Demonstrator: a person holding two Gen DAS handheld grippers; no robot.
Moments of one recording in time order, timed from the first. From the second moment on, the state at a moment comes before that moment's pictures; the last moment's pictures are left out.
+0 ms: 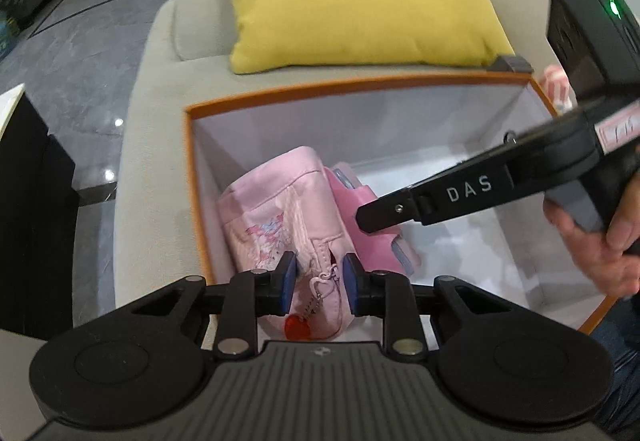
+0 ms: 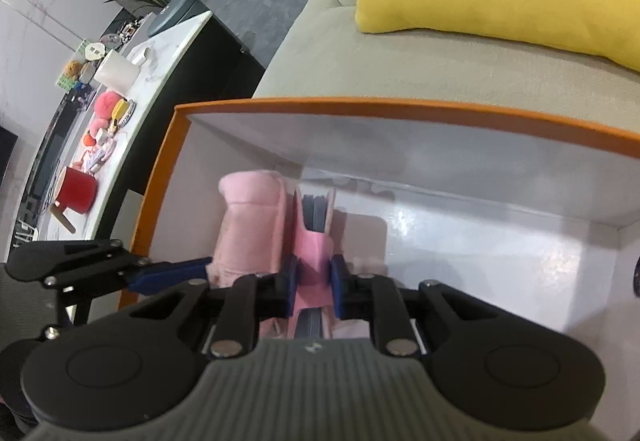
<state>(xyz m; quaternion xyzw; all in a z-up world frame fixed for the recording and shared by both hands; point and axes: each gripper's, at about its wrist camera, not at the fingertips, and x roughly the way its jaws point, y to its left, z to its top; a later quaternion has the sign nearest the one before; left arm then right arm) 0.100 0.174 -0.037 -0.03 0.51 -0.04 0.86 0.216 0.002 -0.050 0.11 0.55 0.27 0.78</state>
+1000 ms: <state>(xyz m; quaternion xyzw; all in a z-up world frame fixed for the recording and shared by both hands) 0.065 0.209 -0.009 -0.07 0.47 -0.04 0.88 0.190 0.040 -0.023 0.07 0.51 0.20 0.83</state>
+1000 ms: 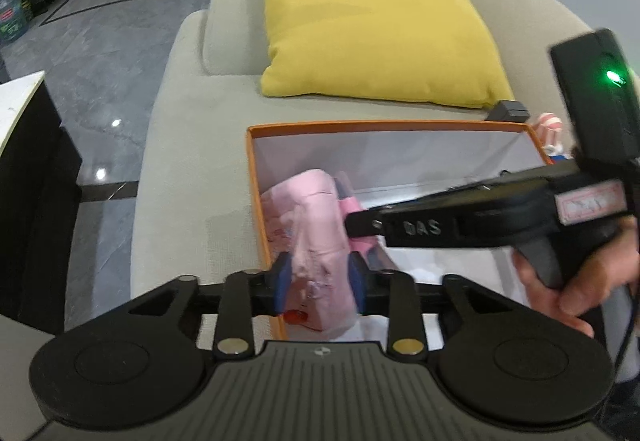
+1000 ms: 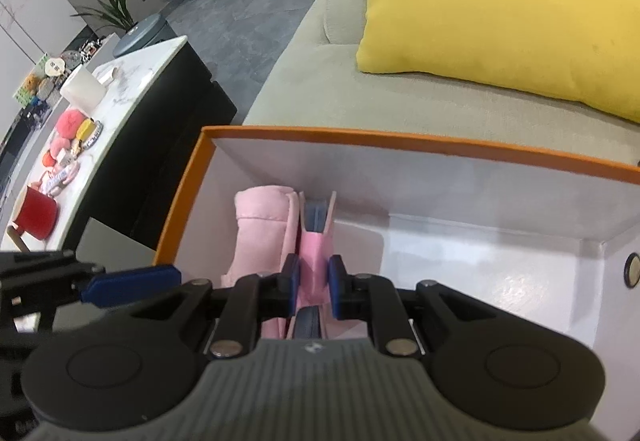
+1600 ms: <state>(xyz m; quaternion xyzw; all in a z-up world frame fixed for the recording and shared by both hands) 0.077 0.164 -0.035 0.12 0.46 -0.01 0.88 0.196 0.048 -0.020 0.05 0.50 0.27 0.82</state>
